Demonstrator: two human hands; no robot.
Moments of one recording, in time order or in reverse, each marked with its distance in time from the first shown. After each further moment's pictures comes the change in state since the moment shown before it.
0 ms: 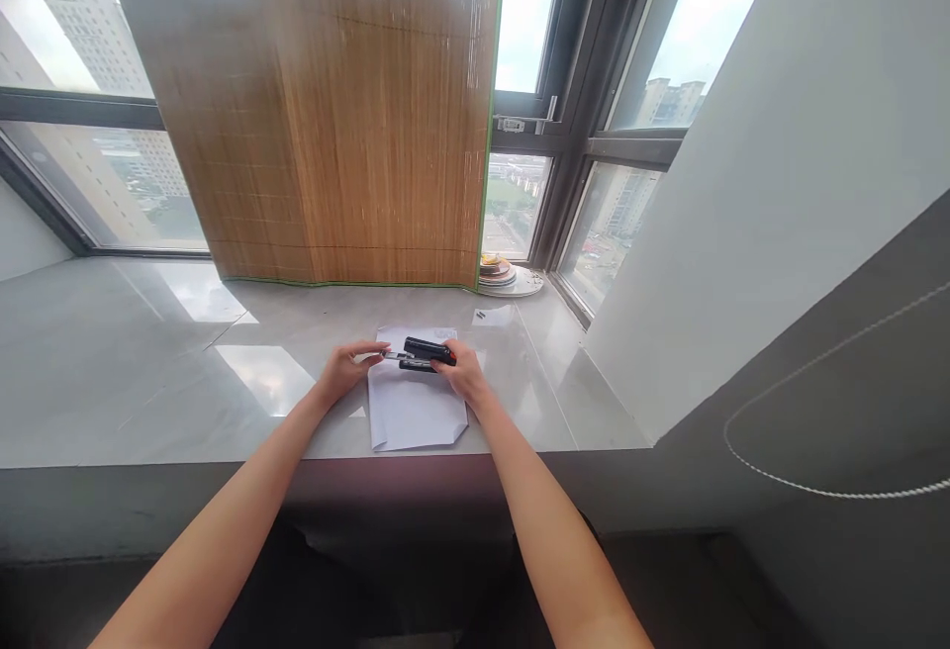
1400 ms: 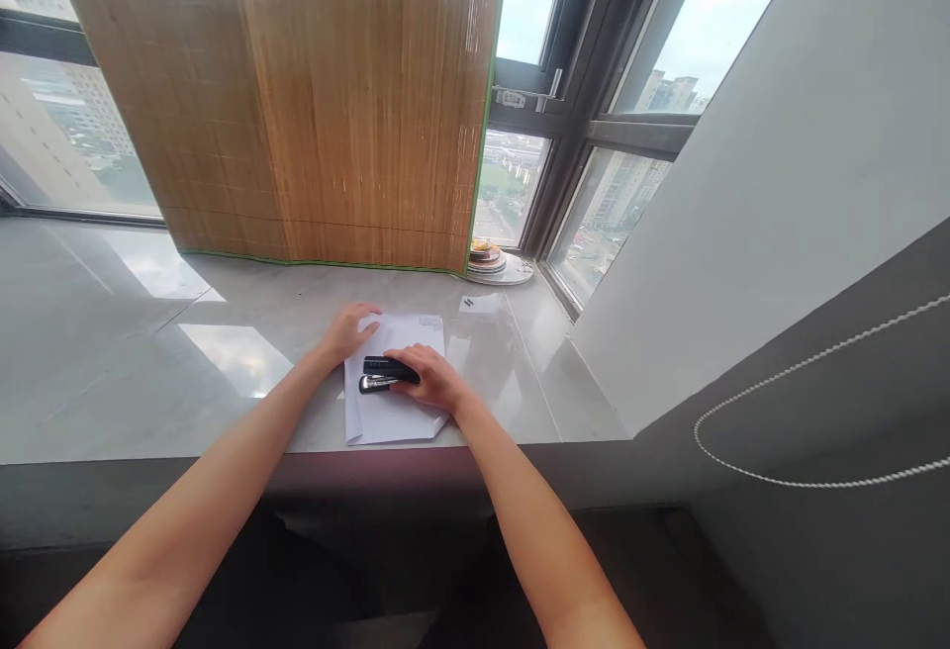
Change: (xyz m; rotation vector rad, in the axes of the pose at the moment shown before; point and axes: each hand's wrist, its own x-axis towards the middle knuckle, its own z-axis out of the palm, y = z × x) left_hand 0.054 -0.029 0.031 0.385 -0.009 0.001; right_hand -0.013 -0.006 0.012 -0.305 -0.371 -0.465
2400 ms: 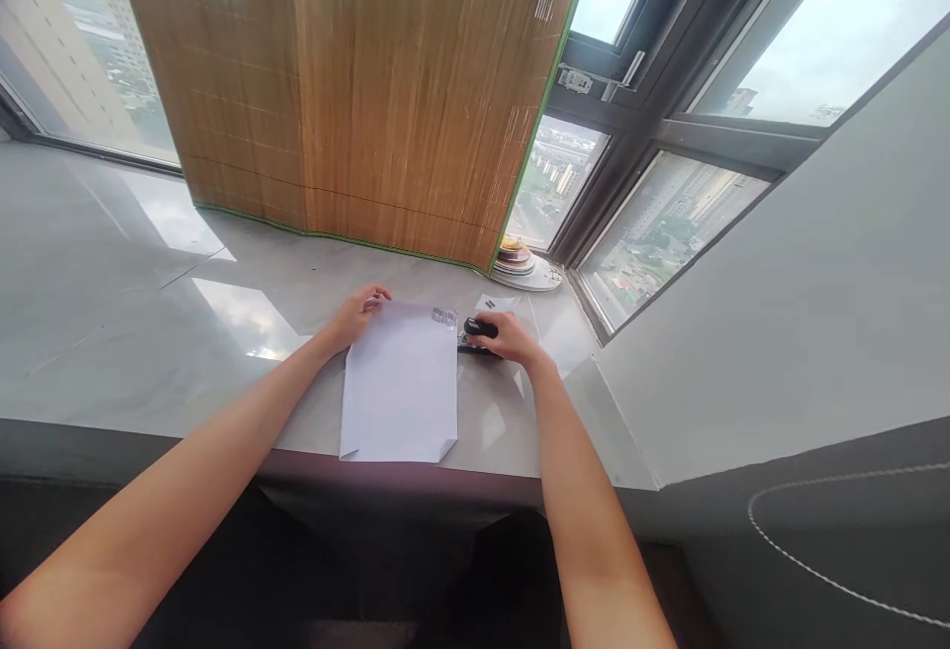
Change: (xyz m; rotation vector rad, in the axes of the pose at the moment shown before) left_hand 0.000 0.001 -0.008 -0.393 0.011 -0.183; right_hand 0.007 0.084 -0.113 -0.134 -0.093 0.317
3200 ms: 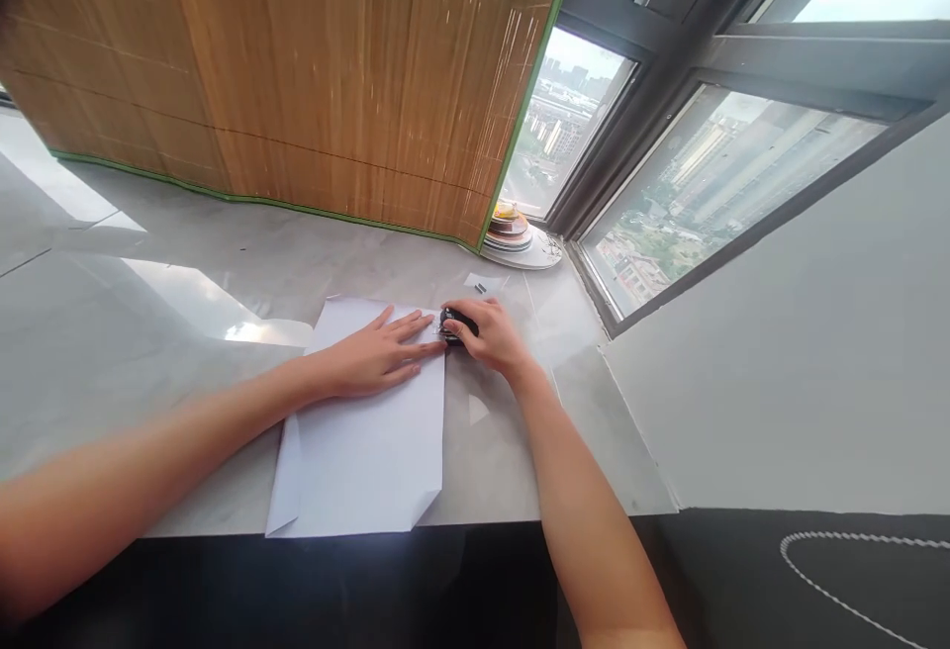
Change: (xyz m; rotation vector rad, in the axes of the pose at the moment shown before) left_hand -0.012 0.047 0.067 0.569 -0.614 0.518; right_hand 0.012 0.000 0.020 -0.042 0.147 -0.108
